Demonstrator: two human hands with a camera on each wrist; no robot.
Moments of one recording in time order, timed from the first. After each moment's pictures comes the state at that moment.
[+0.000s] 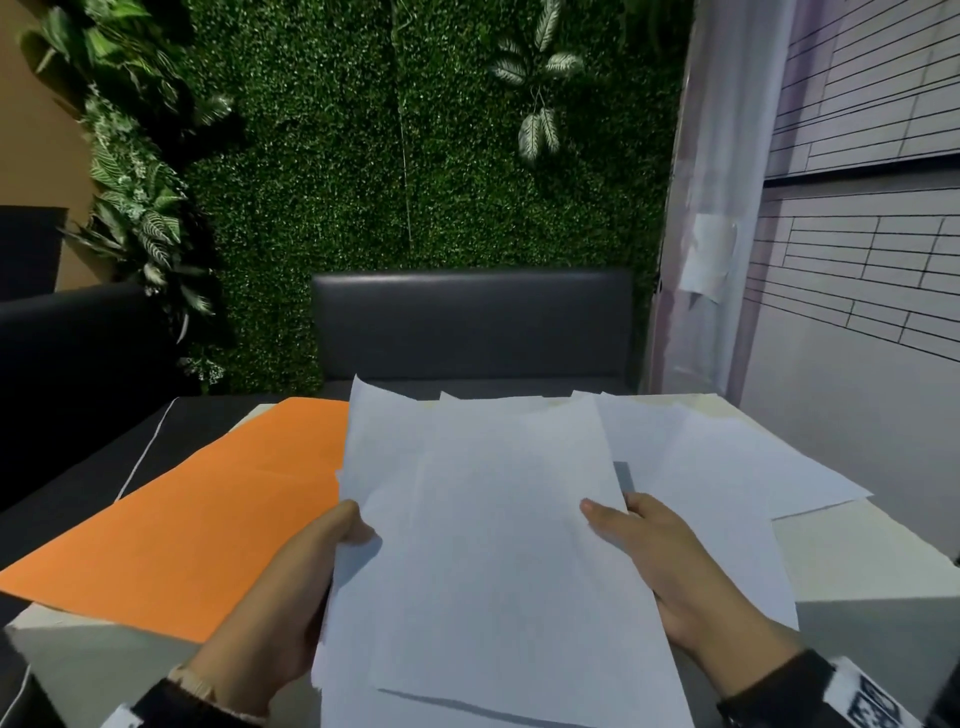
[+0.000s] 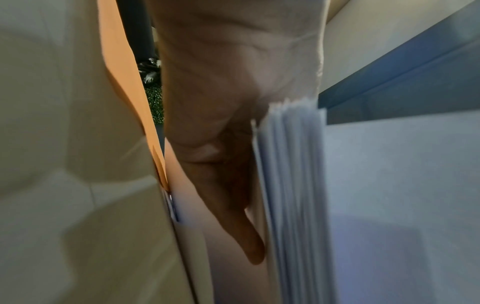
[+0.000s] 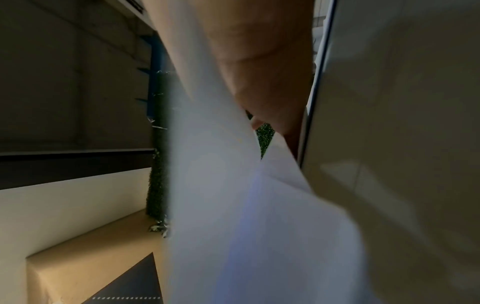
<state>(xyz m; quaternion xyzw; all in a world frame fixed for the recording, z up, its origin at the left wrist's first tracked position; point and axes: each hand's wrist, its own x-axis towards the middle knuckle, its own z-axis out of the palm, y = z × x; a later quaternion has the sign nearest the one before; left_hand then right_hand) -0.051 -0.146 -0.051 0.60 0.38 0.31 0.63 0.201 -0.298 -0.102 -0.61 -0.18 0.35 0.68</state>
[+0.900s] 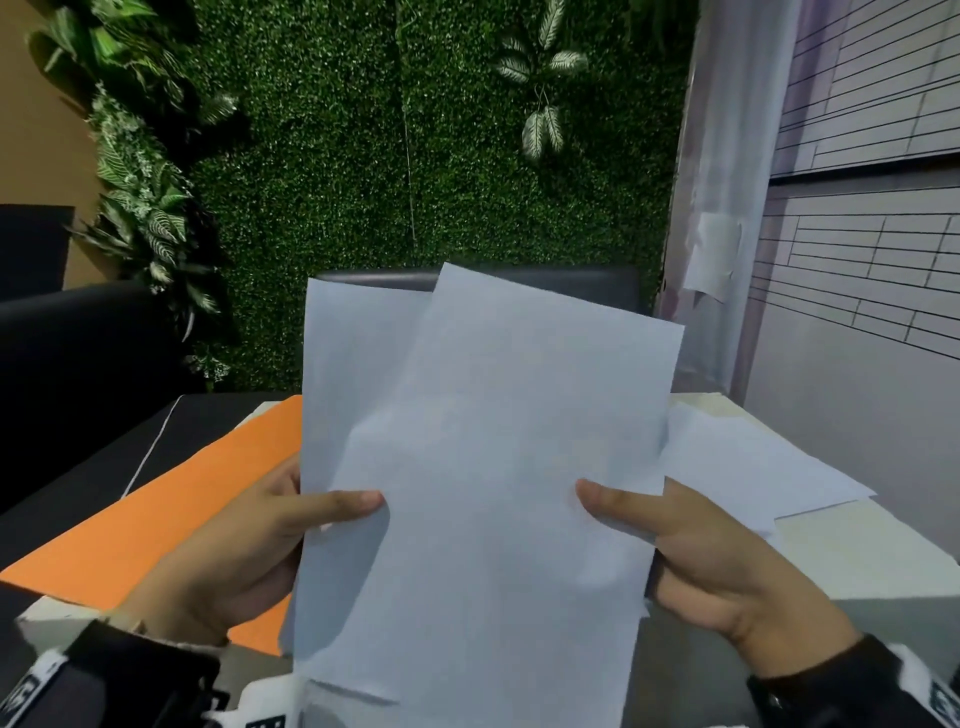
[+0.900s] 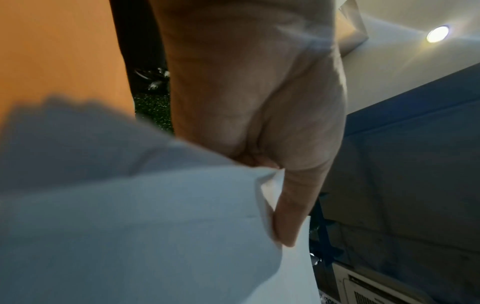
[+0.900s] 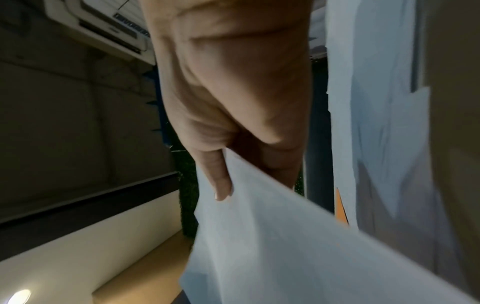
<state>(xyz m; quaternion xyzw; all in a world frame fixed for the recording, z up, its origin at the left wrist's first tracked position) -0.082 -0.113 -0.040 0.62 0.20 0.27 0.71 0.180 -0.321 -0.049 -0.46 -0.31 0.47 0.68</state>
